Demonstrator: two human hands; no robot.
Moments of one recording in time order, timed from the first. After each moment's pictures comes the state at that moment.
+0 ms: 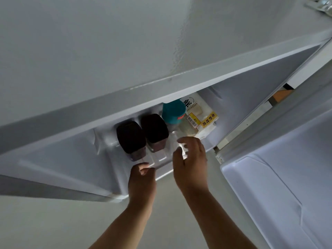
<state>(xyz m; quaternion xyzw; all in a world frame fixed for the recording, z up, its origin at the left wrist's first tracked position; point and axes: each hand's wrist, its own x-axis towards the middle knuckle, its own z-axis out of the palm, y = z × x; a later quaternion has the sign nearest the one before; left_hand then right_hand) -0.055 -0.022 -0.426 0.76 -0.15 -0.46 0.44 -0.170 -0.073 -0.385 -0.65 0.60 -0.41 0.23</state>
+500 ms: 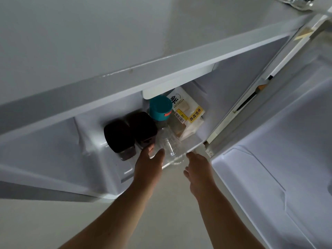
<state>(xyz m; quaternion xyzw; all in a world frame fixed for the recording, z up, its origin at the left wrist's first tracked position) -0.078 -0.061 -0.409 0.69 -0.28 -0.52 0.41 -0.219 -0.085 -0.410 -0.20 0.76 -0.31 0.54</state>
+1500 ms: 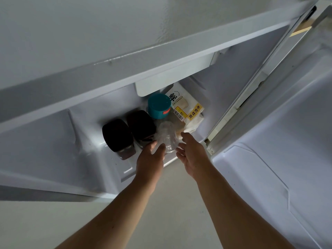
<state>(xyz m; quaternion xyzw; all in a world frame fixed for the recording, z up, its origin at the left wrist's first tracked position) -0.086 -0.071 -0.413 0.69 -0.28 -0.53 0.41 -0.213 -0.124 -0.399 -0.18 0.63 -0.35 0.67</state>
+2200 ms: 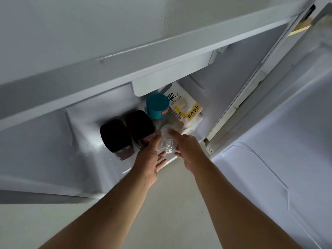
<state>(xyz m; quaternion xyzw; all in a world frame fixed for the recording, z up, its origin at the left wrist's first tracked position) -0.083 -0.089 -0.408 0.56 -0.08 -0.68 0.47 -0.207 -0.143 -0.408 -0.33 0.67 -0.27 0.61</state>
